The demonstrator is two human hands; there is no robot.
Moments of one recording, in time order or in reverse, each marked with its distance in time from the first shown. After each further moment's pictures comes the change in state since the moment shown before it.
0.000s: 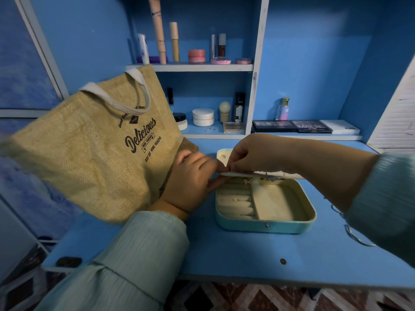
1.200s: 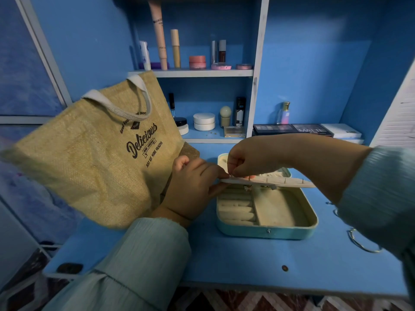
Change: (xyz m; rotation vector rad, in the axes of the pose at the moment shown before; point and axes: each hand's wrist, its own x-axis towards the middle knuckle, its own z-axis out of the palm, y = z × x) left_hand -0.002 -0.001 0.003 0.053 0.055 0.013; right_hand 0.017 -0.001 -0.010 -0.431 -0.176 -0.157
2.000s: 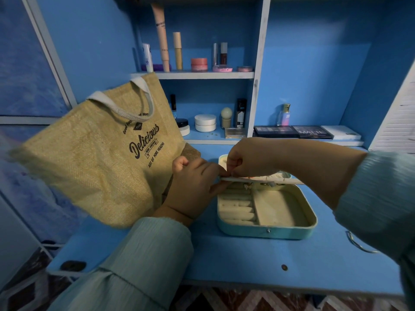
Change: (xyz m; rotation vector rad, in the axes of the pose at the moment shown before) left_hand 0.003 0.004 -0.007 0.037 -0.089 -0.070; right_hand 0.000 -0.005 0.003 -0.039 0.083 -0.004
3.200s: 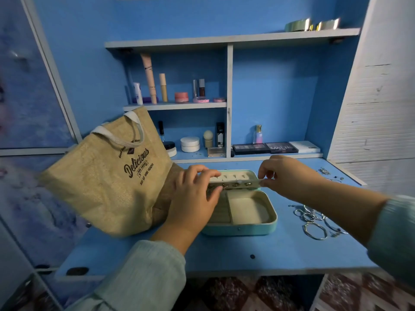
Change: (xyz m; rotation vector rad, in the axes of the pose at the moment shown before) left_hand 0.008 0.057 -0.035 -0.086 0.054 -0.227; right_hand -0.098 0.058 0.028 0.199 0.459 0.264
